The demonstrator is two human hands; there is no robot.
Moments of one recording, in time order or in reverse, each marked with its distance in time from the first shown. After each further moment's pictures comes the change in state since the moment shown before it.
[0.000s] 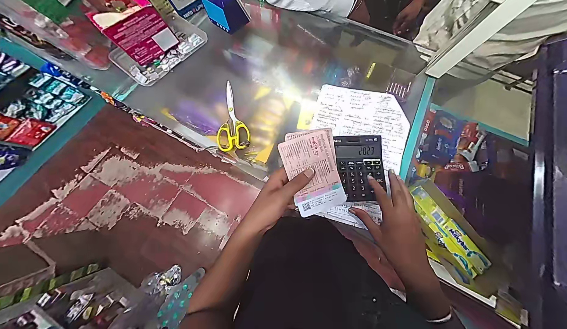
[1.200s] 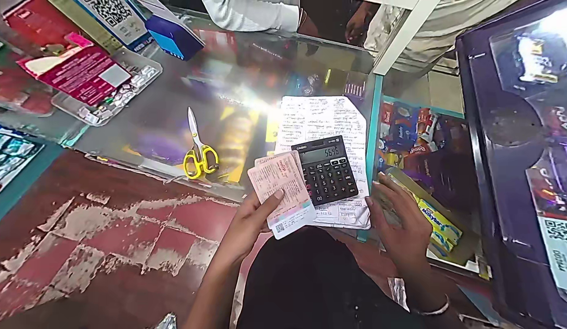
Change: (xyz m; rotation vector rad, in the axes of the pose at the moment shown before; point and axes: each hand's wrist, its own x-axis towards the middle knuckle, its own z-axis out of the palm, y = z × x) left_hand -0.009 -0.010 0.000 0.047 -0.006 -0.043; right_hand -0.013 0.015 -0.021 0.253 0.411 0.032
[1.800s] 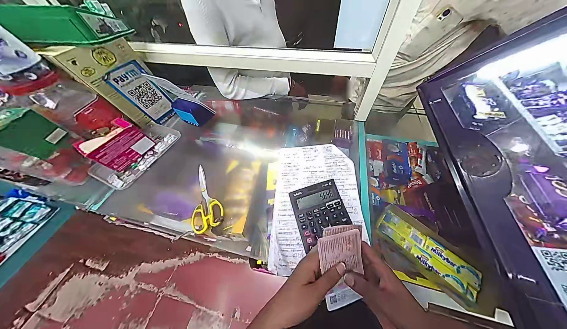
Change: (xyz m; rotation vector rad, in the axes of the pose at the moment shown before) left_hand 0.016 -0.039 0.051 0.251 -0.482 0.021; right_hand -0.015 -0.031 -0.002 1.068 -0.494 0.600
